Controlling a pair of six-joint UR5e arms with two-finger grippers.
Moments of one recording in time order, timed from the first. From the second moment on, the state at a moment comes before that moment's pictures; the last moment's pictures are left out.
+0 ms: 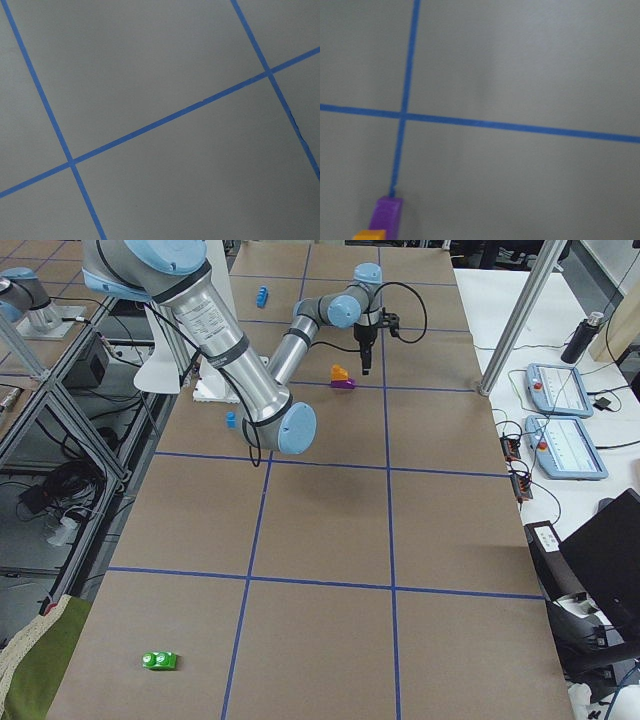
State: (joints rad) left arm -1.40 -1.64 -1.95 -1.38 -2.32 0.11; right arm 0.77 -0.85 1.77 -1.83 2.02 0.89
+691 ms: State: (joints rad) left arm -1.54 -1.64 -1.81 -1.38 -2.32 0.30; right arm 1.19 -1.24 1.85 -1.82 2.19 0.30
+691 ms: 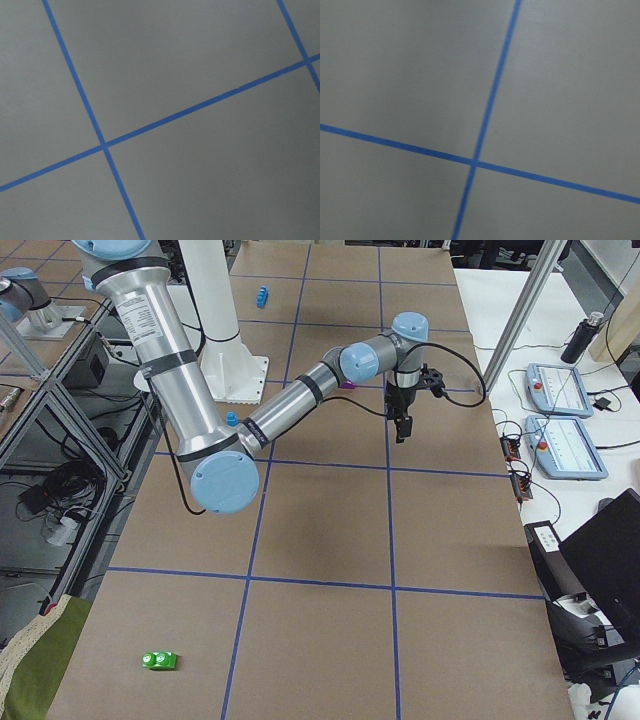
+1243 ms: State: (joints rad) left arm -1.60 -1.51 -1.77 -1.42 -2.34 0.30; right arm 1.35 -1.51 1.86 -1.82 2.24 0.04
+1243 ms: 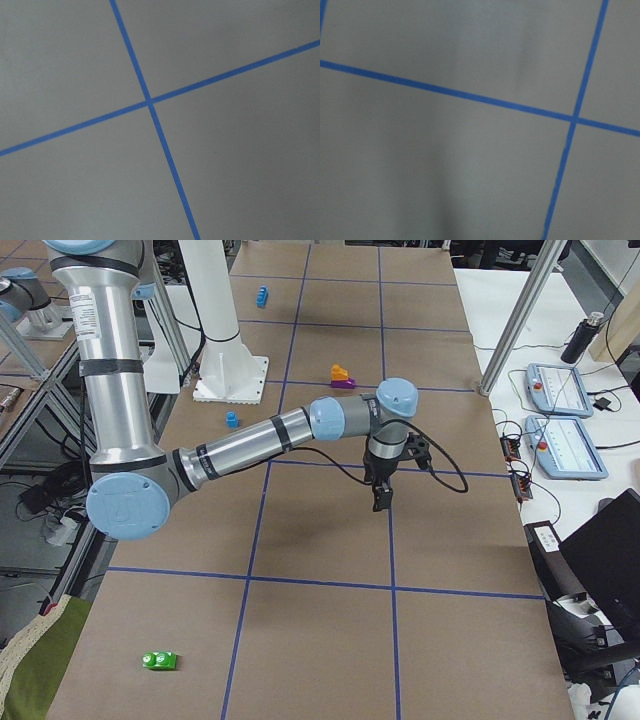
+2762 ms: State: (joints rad) left arm -1.61 -1.49 -1.78 -1.50 -2.31 0.21; right arm 1.47 -1.69 1.85 -1.77 2.25 0.03
